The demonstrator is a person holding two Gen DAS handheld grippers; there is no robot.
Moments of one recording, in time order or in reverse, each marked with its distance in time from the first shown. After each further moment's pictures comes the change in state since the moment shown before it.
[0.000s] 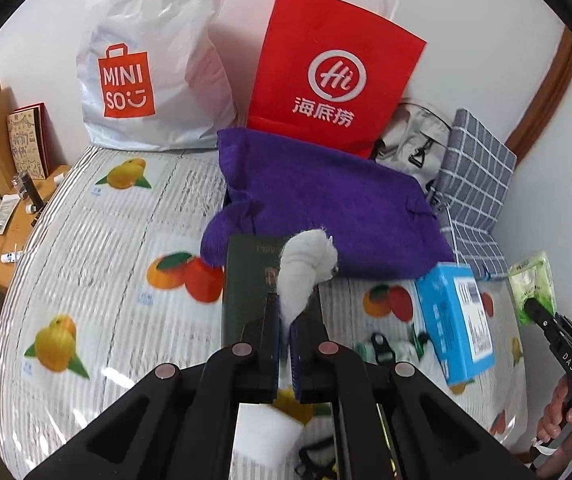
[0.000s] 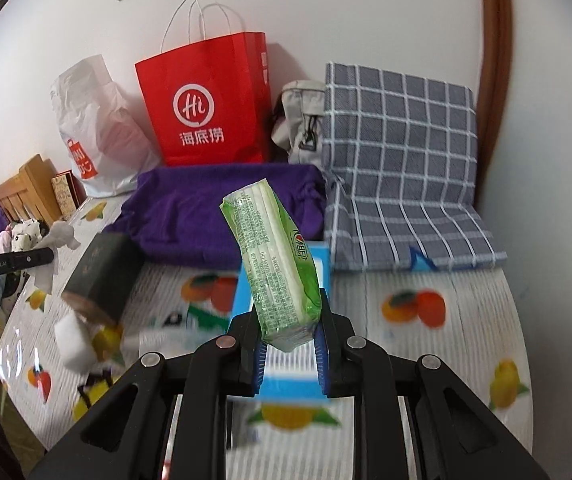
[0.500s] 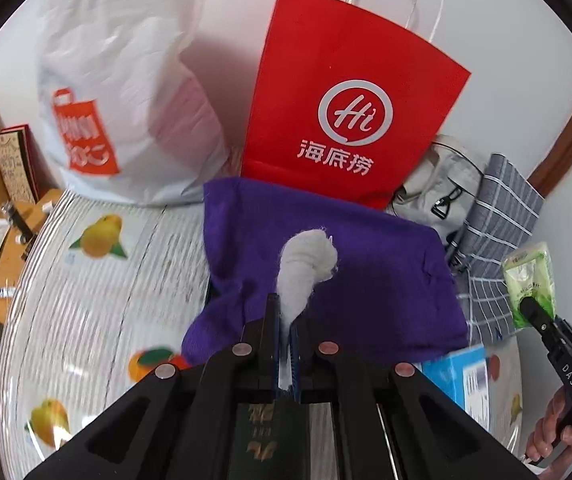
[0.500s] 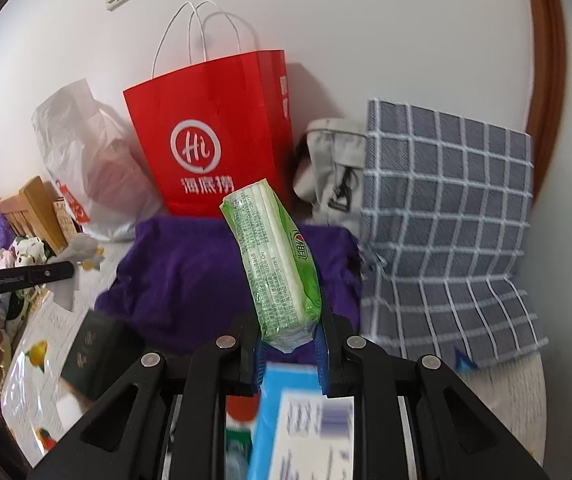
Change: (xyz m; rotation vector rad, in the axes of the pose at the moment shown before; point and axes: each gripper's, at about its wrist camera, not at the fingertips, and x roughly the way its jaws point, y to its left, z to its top) left arm 0.057 -0.018 0.094 -0.024 0.005 0.032; right arm 0.070 0.020 0.095 -0.011 -0.032 0.058
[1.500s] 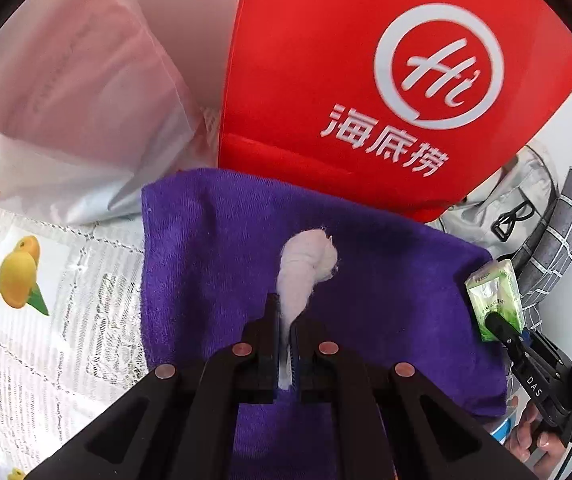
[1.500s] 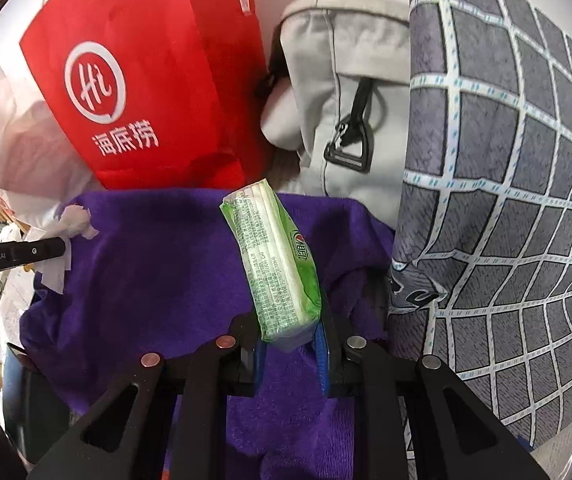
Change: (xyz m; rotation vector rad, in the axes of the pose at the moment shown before) left arm 0.135 0.005 0.050 -0.045 0.157 -0.010; right arm 0.165 -0.031 0.013 0.022 0.224 0.006
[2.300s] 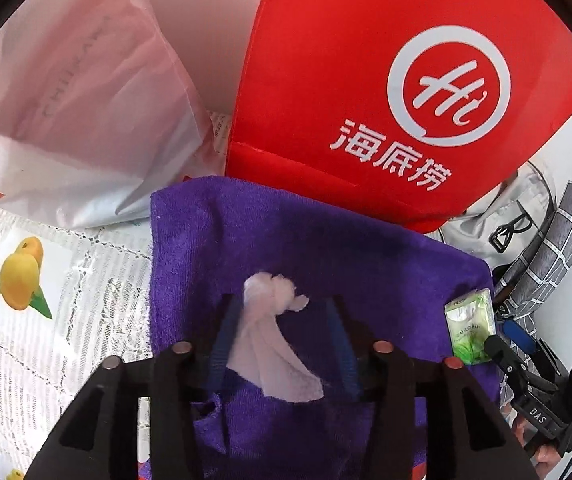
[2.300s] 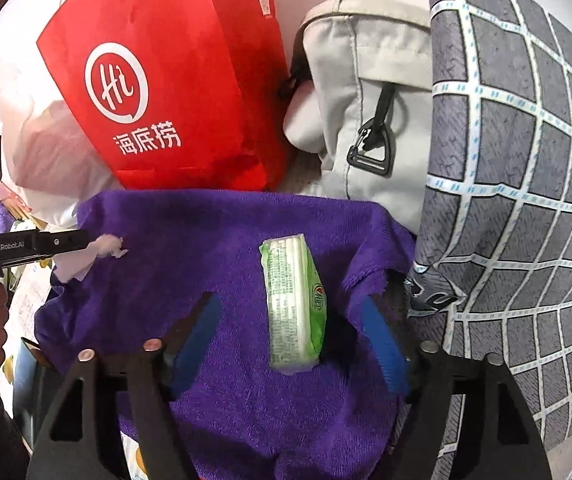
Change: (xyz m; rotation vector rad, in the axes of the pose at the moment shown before) left arm -0.013 0.014 0.007 -0.020 -0.023 -0.010; right arm 0.005 0.018 -0.001 -0.016 -0.016 0.060
